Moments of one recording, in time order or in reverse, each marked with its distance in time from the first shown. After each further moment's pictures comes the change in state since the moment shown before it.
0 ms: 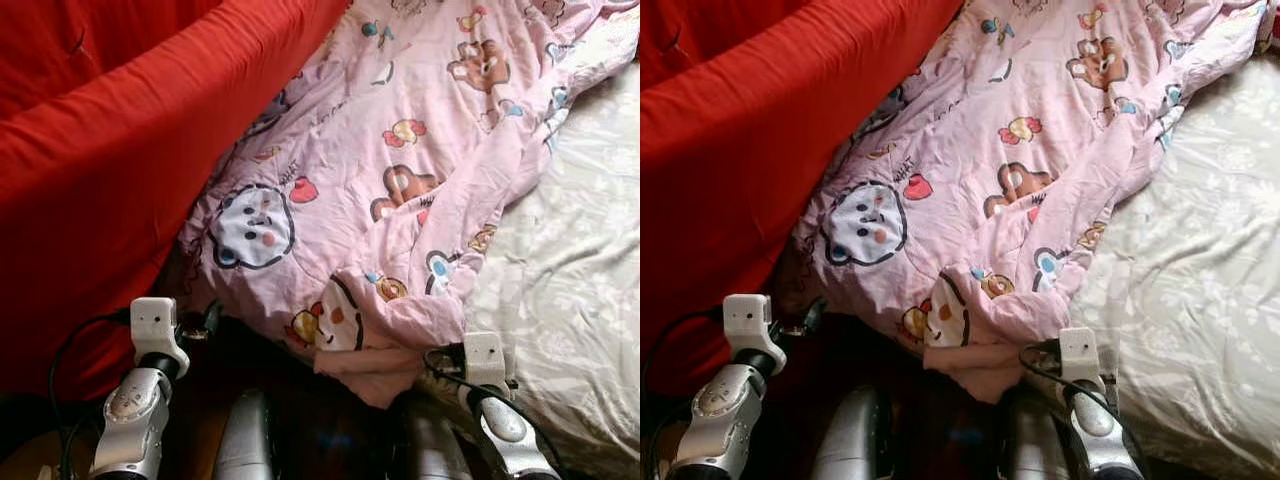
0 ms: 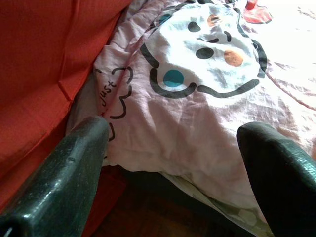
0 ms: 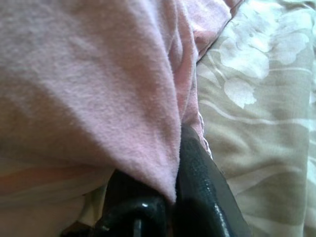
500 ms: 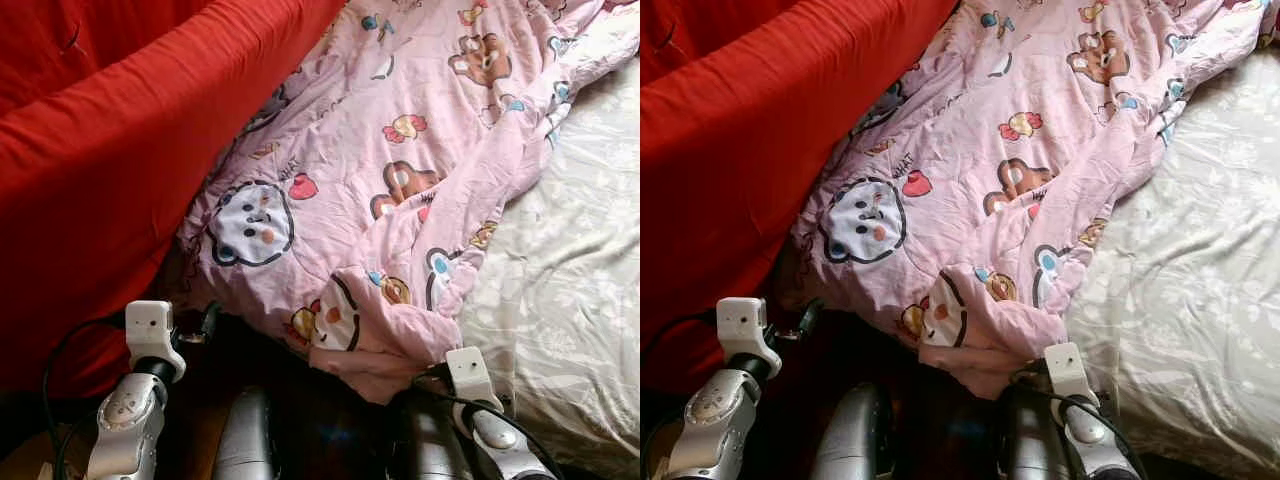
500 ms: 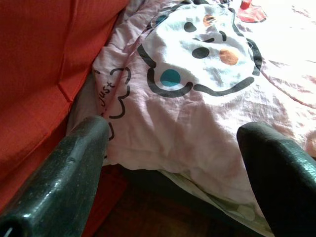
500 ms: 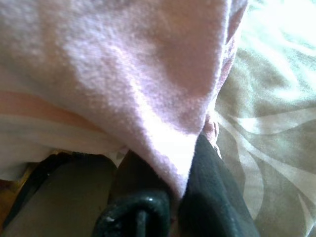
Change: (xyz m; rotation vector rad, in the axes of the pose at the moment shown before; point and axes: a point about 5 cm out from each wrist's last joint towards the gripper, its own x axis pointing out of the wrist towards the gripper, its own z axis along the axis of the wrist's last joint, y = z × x) left arm -0.007 0.000 0.006 0.011 -0.016 -0.012; right arm -0.001 0.000 -0.020 -0.166 0.195 0.007
